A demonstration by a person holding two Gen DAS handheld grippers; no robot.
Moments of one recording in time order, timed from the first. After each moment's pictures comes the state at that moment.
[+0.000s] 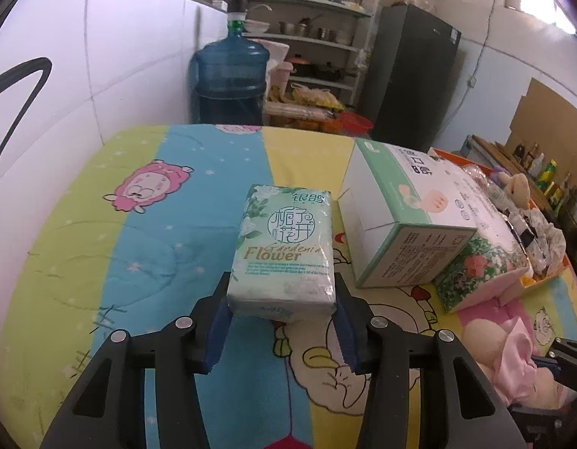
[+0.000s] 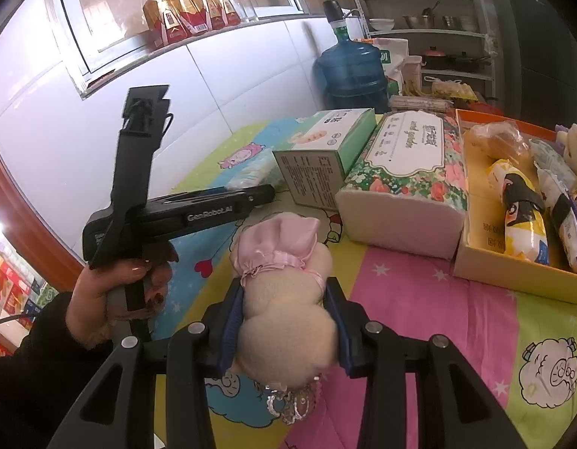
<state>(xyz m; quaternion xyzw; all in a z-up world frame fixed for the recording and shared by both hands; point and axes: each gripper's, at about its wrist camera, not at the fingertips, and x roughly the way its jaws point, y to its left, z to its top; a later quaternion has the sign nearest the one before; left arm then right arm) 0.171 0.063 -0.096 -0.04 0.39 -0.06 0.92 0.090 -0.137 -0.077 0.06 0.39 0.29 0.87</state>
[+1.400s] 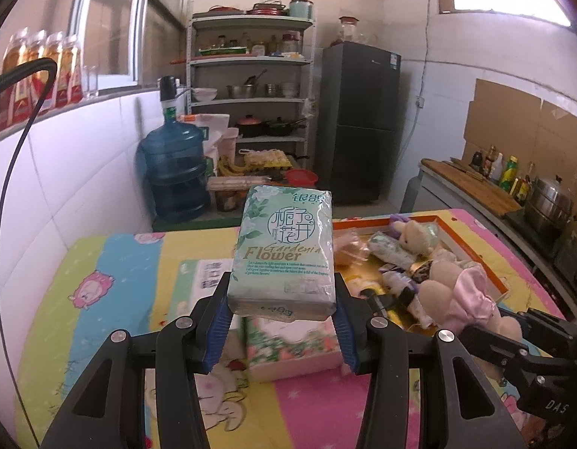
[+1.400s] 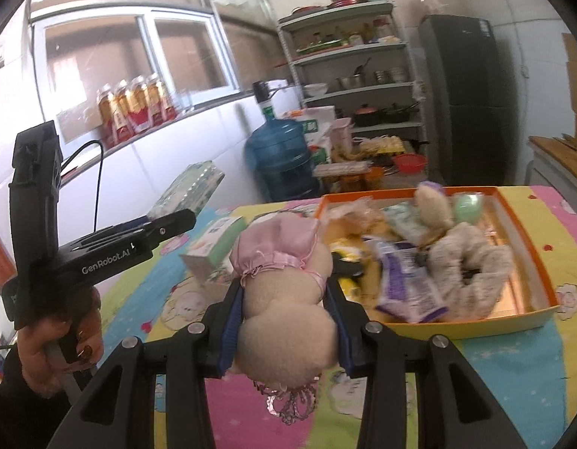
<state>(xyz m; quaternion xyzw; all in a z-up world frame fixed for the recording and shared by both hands) 0.128 -0.090 0.012 0.01 0.29 -0.12 0.95 0.069 -0.283 -0.018 0.10 0.28 0.17 0.94</state>
